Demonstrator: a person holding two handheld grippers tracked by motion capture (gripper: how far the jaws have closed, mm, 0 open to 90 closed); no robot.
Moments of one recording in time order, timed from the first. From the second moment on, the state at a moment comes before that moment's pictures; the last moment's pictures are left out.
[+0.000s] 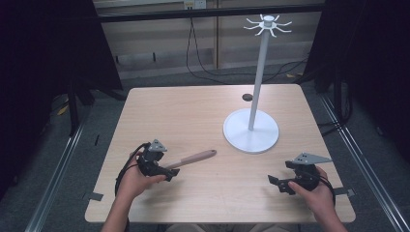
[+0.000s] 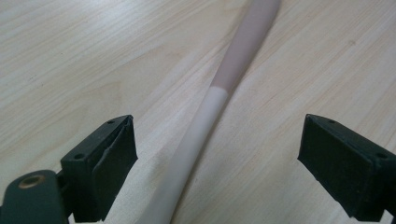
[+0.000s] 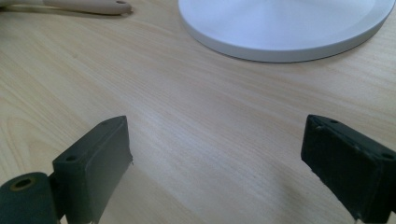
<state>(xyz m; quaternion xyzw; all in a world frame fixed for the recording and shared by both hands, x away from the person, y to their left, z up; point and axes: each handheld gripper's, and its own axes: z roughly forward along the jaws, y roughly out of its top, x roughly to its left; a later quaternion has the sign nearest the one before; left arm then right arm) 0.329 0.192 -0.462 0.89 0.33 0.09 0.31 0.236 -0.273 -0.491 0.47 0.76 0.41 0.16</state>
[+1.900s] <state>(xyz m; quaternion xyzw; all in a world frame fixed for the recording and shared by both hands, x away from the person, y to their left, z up) 0.368 0.142 -0.466 0.98 0.18 0.04 0.10 0.241 -0.275 -0.489 0.48 0.76 0.42 0.15</state>
